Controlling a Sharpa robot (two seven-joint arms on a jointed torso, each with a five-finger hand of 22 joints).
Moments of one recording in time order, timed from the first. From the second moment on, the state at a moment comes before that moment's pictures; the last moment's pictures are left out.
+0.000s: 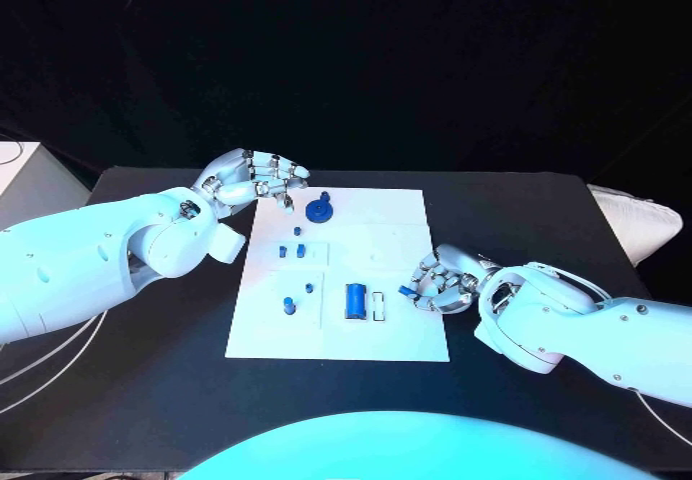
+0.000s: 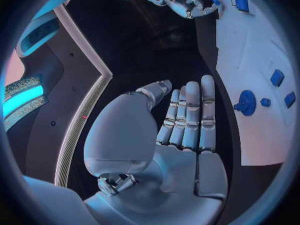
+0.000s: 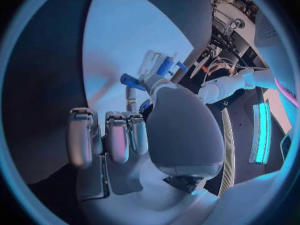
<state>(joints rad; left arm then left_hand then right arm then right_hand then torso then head) 1.17 -0.89 -0.02 1.42 -0.32 -0.04 0.37 1.35 -0.14 0.49 0.04 0.25 0.84 0.19 0.35 0.26 0.88 0.13 0.55 0.14 0.99 0.06 1.13 0.43 0.17 0.91 0.15 0.88 0.53 1.09 -0.94 -0.17 1.81 -1.23 -0.45 -0.41 1.34 -0.22 0.38 0.28 0.51 1.06 0.07 0.37 0.42 1.46 -0.01 1.57 1.31 1.46 -0.07 1.57 1.31 0.03 1.47 0.04 1.45 1.31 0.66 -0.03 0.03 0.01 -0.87</state>
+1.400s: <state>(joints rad) 1.17 -0.88 -0.02 1.42 -0.32 -0.02 0.35 1.35 -0.13 0.48 0.05 0.25 0.84 0.20 0.36 0.26 0.88 0.13 0.55 0.13 0.98 0.06 1.13 0.43 0.17 0.91 0.15 0.88 0.53 1.08 -0.82 -0.17 1.74 -1.10 -0.37 -0.43 1.18 -0.21 0.41 0.28 0.34 1.07 0.06 0.40 0.46 1.47 -0.01 1.57 1.31 1.47 -0.07 1.57 1.31 0.04 1.47 0.03 1.45 1.31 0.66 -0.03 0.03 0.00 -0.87</state>
